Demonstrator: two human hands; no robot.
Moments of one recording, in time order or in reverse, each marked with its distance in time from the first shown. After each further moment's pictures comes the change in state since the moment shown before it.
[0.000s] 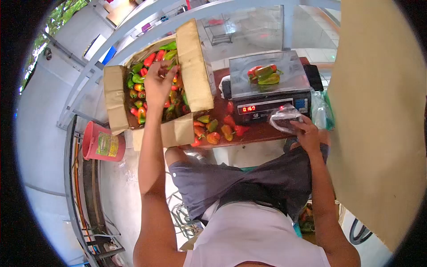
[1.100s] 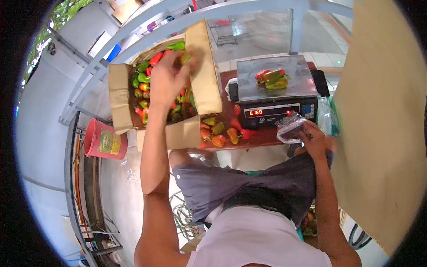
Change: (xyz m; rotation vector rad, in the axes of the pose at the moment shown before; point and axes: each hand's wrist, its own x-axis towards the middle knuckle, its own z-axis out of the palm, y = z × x) left_hand 0.015 0.059 -0.008 0.365 -0.131 0.186; right_hand -0.001 0.002 0.000 -0.029 0.023 0.063
